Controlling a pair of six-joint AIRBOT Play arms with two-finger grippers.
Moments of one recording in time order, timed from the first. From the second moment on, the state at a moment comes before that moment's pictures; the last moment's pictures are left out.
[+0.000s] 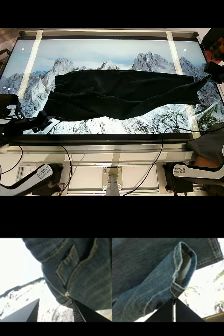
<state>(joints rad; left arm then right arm) 0.62 -1.17 0.56 0.74 -0.99 -1.10 -0.37 -1.44 1.76 -1.52 1.53 1.66</state>
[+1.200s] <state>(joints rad) 0.43 -1.22 0.85 0.28 -0.73 -1.00 -0.37 -1.45 1.76 -1.22 1.02 1.71</state>
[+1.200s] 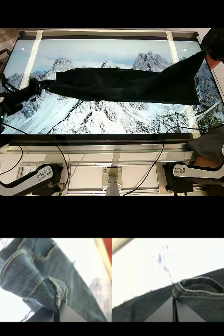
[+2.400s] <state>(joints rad) 0.62 -1.21 0.89 0.61 -1.13 -1.01 -0.54 -1.29 1.47 -1.55 1.45 1.69</state>
